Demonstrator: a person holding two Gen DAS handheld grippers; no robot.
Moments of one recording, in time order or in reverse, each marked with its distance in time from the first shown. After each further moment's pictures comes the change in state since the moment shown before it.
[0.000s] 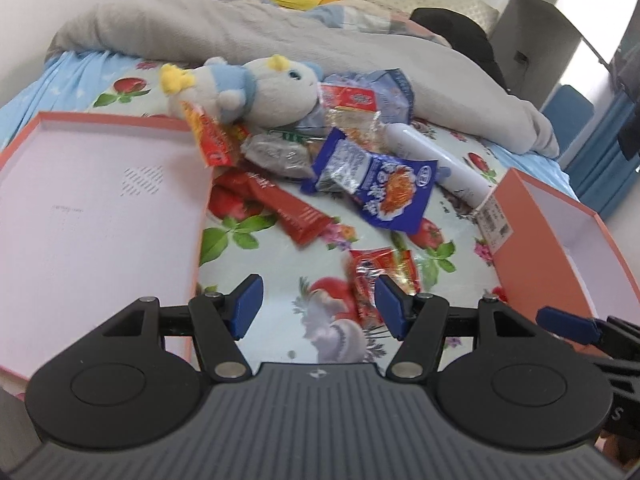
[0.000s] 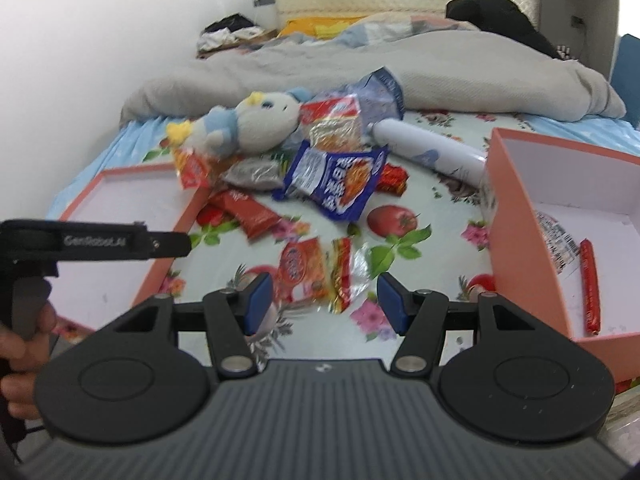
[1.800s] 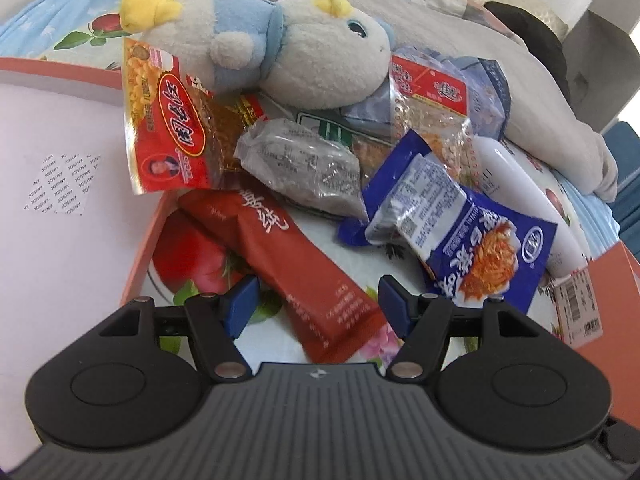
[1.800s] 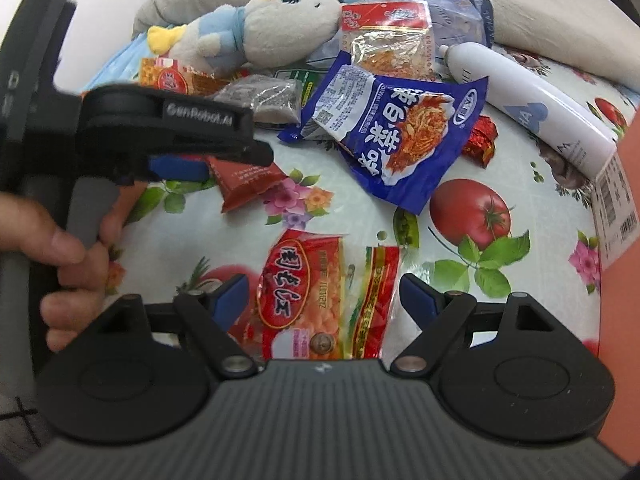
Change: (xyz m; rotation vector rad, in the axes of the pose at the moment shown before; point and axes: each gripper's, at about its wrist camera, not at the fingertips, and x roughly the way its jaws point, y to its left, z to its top) left arm 0.187 0.025 0.069 -0.180 0.077 0.057; right arm 0.167 -0.004 0.028 -0.134 0.238 0.109
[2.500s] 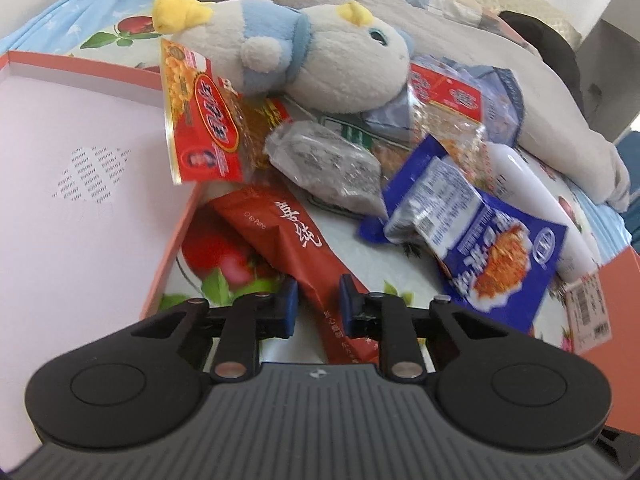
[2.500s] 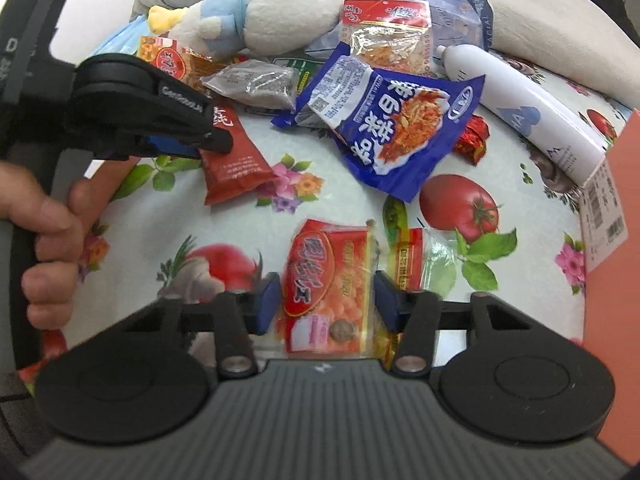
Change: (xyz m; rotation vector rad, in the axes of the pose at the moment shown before) left arm -0.016 0.006 -0.012 -0.013 -0.022 0.035; right arm -0.010 0.003 -0.012 -0.045 0.008 -0.069
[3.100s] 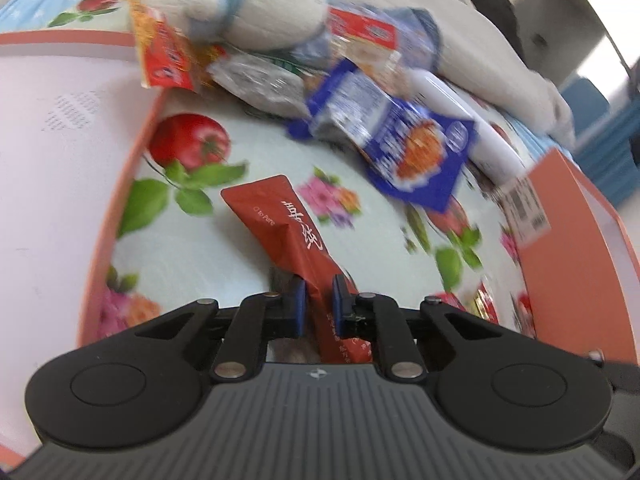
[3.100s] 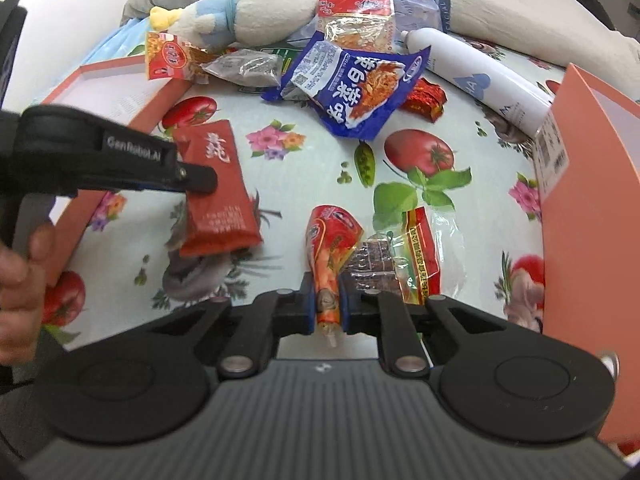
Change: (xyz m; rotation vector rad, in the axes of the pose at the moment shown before) left arm -0.052 -0.014 -0.062 0.123 0.114 -0.149; right arm -0.046 -0.001 -0.049 0.054 -0.004 -0.024
